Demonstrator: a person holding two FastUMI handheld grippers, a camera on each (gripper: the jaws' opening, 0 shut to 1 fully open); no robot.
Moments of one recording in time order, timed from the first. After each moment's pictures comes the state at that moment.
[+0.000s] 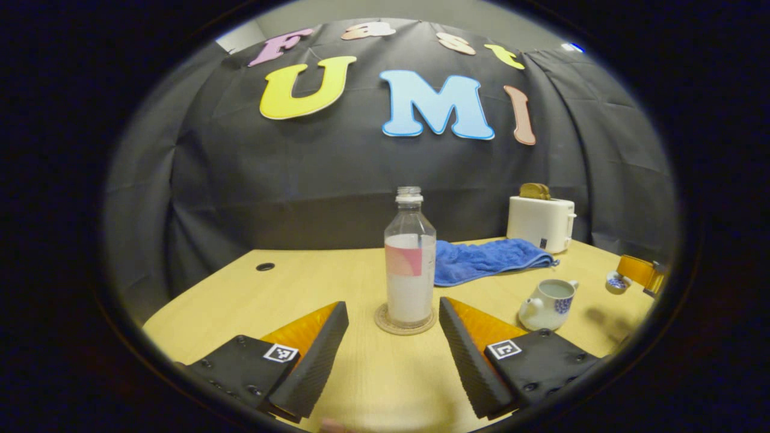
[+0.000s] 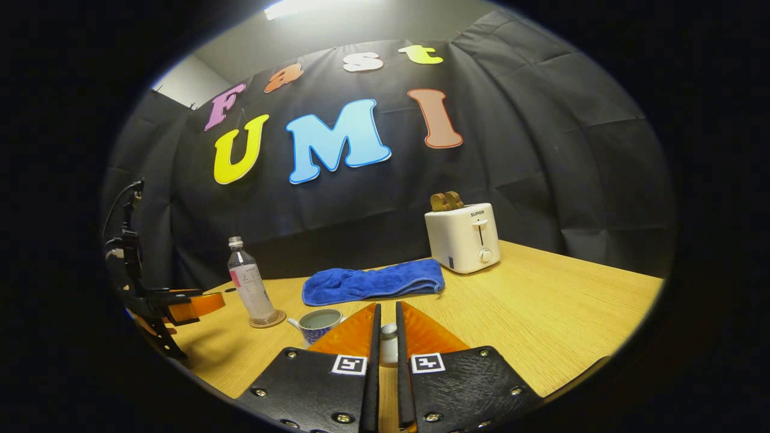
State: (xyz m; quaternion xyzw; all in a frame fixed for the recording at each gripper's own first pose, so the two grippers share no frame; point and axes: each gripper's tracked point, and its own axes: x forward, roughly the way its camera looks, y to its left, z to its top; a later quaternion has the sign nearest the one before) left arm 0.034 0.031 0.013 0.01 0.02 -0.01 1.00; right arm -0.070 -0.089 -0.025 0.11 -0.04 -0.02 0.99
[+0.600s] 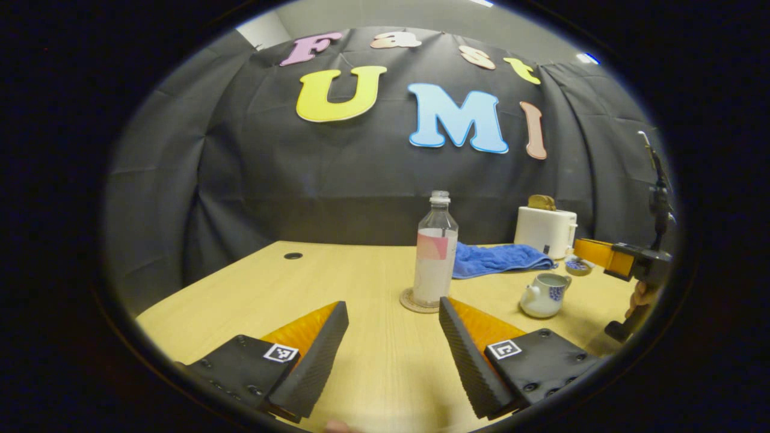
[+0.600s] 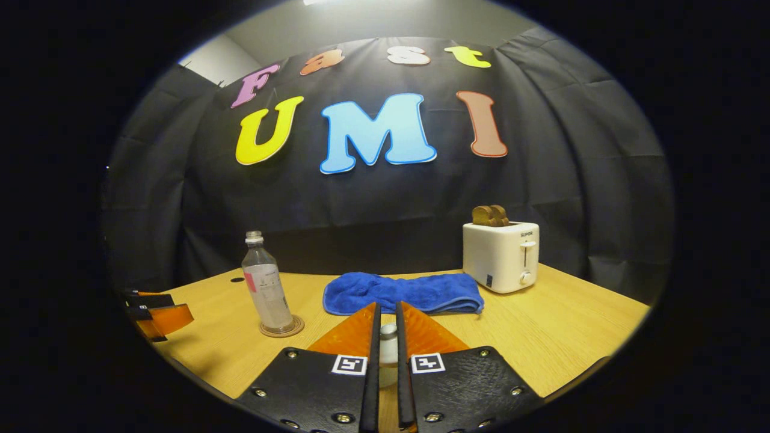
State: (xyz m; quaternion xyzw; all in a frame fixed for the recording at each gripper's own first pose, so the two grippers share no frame) left arm -0.030 0.064 -0.007 -0.02 0.01 0.01 1.00; right arm -0.018 -0.018 0.007 0.04 -0.03 0.02 1.00
